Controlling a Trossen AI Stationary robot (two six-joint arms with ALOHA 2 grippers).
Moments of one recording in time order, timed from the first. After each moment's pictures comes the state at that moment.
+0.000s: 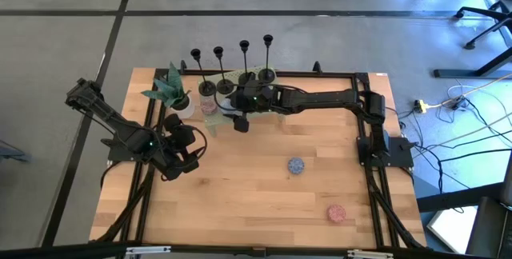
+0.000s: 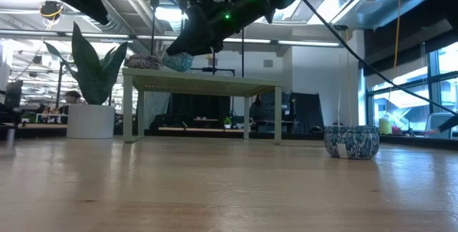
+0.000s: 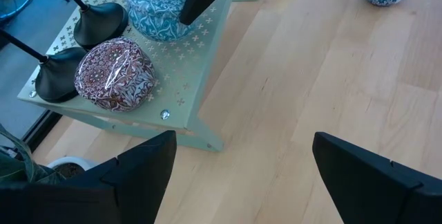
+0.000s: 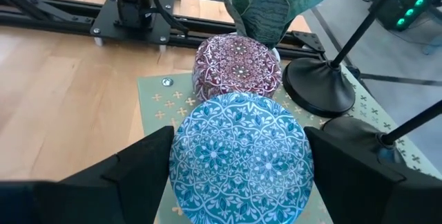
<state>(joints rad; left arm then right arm) -0.60 1.10 0.97 -1.12 -0.81 -0.91 -0.16 2.02 1.58 -0.04 0.00 -0.22</state>
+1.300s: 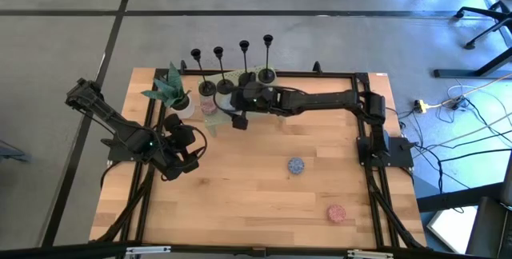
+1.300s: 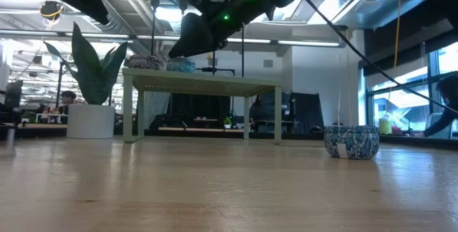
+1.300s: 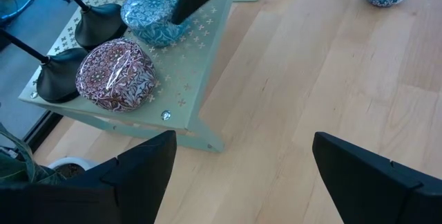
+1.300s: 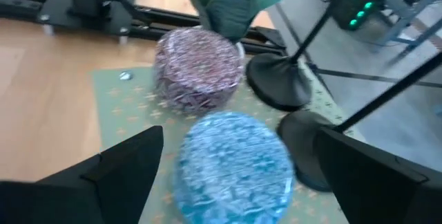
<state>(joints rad) -0.60 1.10 0.97 -1.12 -0.81 -0.91 -0.14 2.02 1.58 -0.04 0.16 -0.26</state>
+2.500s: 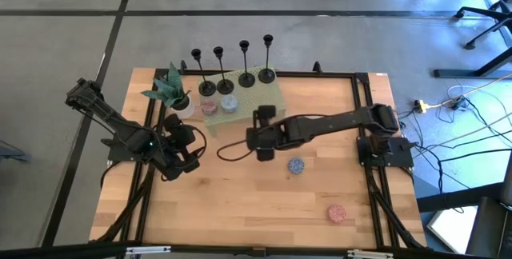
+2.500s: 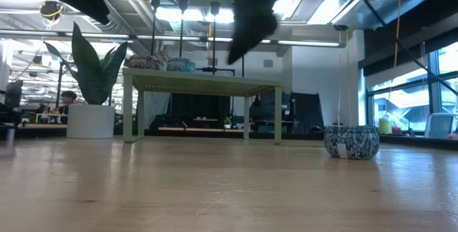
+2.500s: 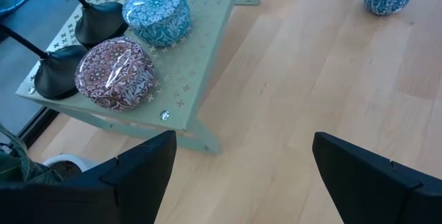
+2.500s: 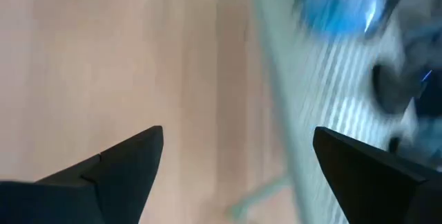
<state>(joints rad) -0.60 1.10 0.97 -1.12 -0.81 -0.93 0.16 1.94 1.66 -0.83 0.56 -0.09</state>
